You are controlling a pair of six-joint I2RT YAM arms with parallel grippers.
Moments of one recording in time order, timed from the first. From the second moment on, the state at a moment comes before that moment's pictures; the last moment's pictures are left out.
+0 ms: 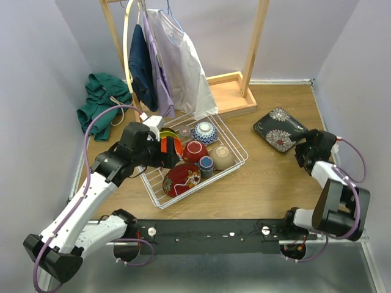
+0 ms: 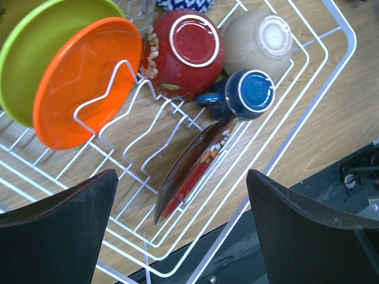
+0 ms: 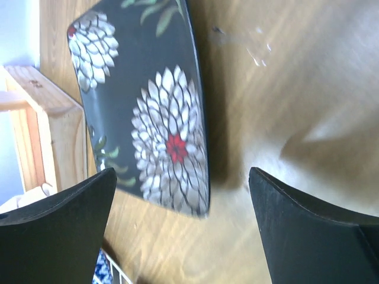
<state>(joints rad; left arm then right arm) -0.52 0.90 0.98 -0.77 0.13 -0.36 -0.35 1.34 0.54 0.13 -0.10 0.94</state>
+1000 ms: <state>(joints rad) -0.85 1.23 1.10 -0.88 -0.14 -0.11 -0.23 0.92 0.54 -0.27 -0.22 0.57</state>
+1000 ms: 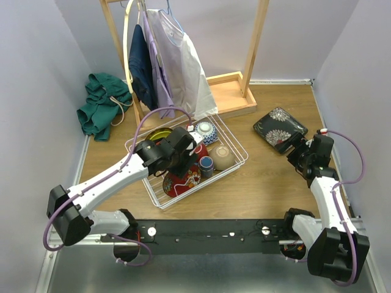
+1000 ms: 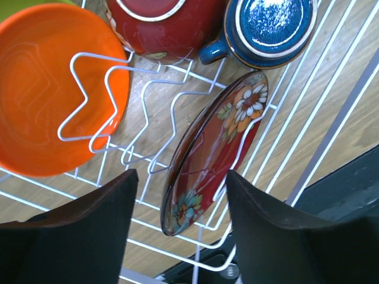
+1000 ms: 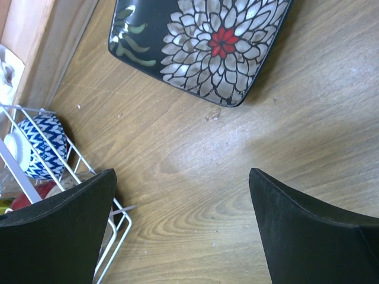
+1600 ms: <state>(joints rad) -0.85 1.33 1.10 -0.88 -0.14 -0.07 -0.19 0.95 0.54 -0.29 -0.25 0.57</state>
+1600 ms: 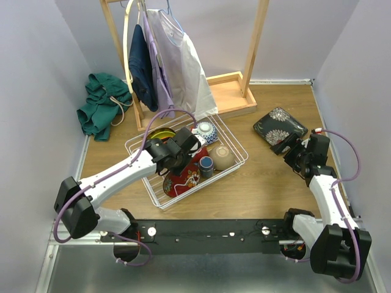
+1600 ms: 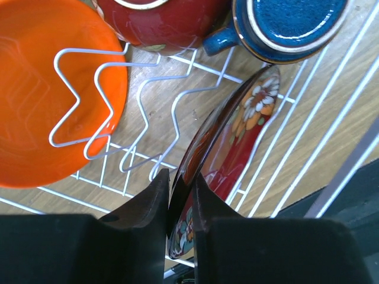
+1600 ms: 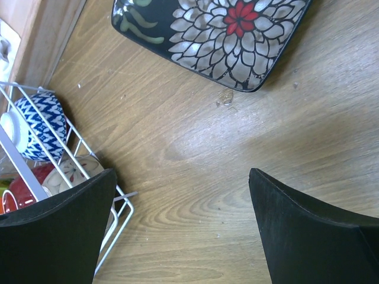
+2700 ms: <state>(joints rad) -0.86 1.24 1.39 -1.19 -0.23 -0.03 -0.18 0.96 0.54 -0.26 -0.30 0.57</state>
